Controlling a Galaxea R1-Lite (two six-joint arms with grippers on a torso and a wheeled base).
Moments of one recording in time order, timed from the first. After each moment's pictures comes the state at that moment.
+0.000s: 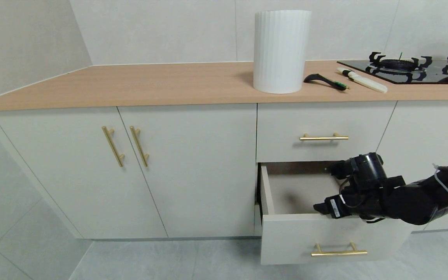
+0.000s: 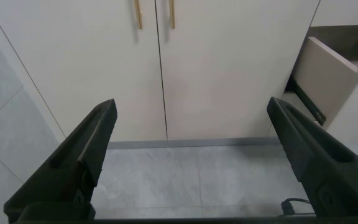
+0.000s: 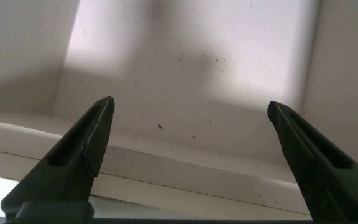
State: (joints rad) left arm 0.00 0.00 0.00 0.00 -0.01 0.00; right arm 0.31 2.01 -0.86 -0.34 -0.10 -0.03
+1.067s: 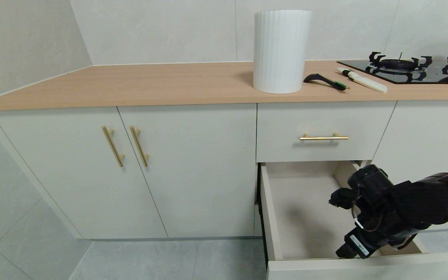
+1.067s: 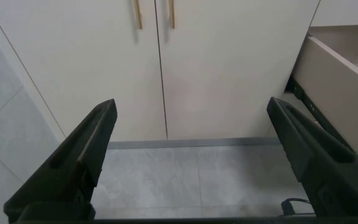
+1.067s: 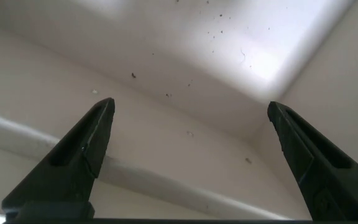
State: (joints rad) left arm 0.00 0.00 0.00 0.00 -0.01 0.00; right arm 0.35 1.90 -0.85 0.15 -0.10 -0.20
